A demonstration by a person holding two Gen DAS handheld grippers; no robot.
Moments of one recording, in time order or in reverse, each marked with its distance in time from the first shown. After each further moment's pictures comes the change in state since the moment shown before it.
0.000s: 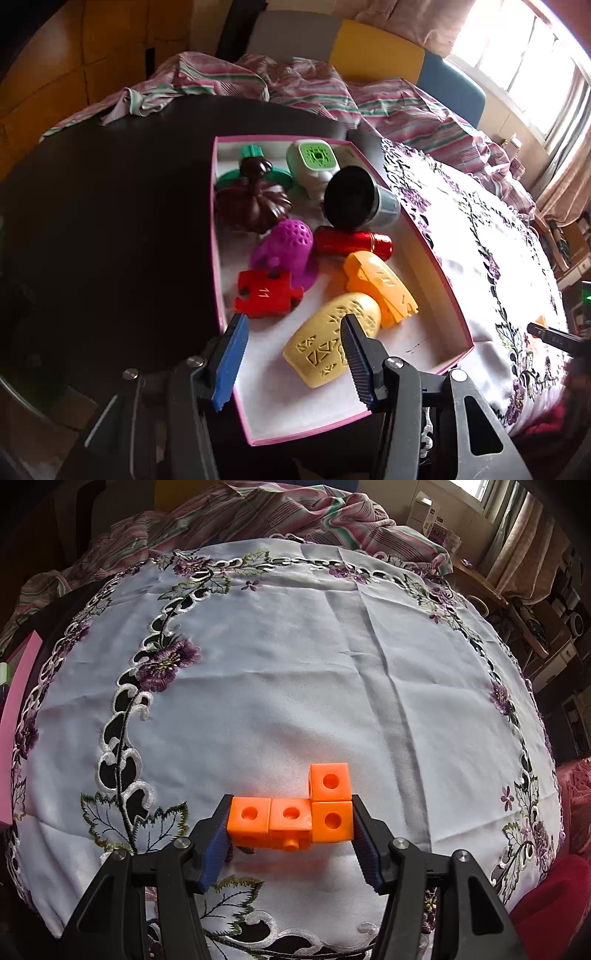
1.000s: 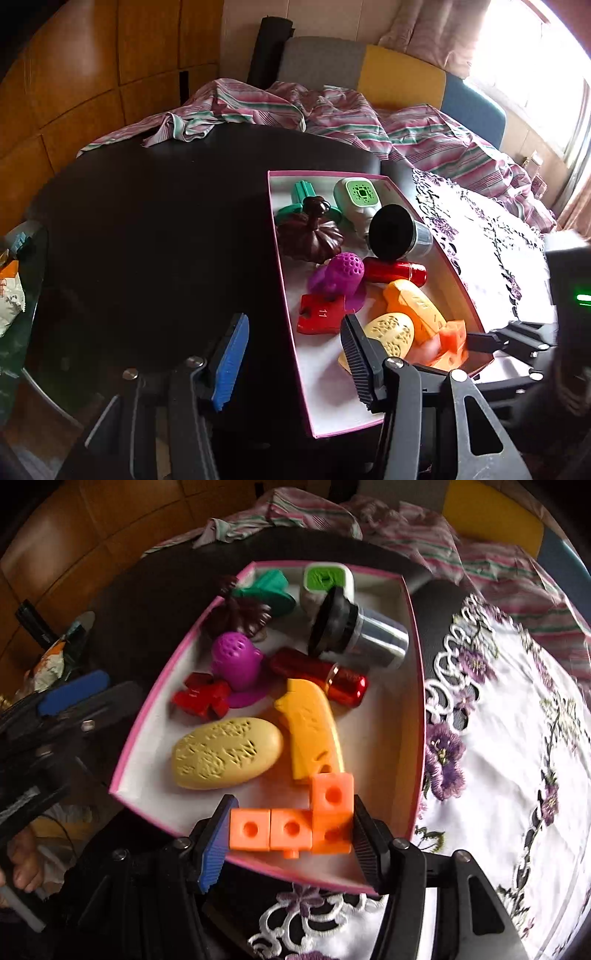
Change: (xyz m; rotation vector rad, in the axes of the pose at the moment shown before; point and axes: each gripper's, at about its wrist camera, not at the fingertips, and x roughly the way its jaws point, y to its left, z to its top) left arm -0.028 0.025 0.004 -0.018 -0.100 0.122; right arm -0.038 0.321 -0.022 -0.577 0.060 0.457
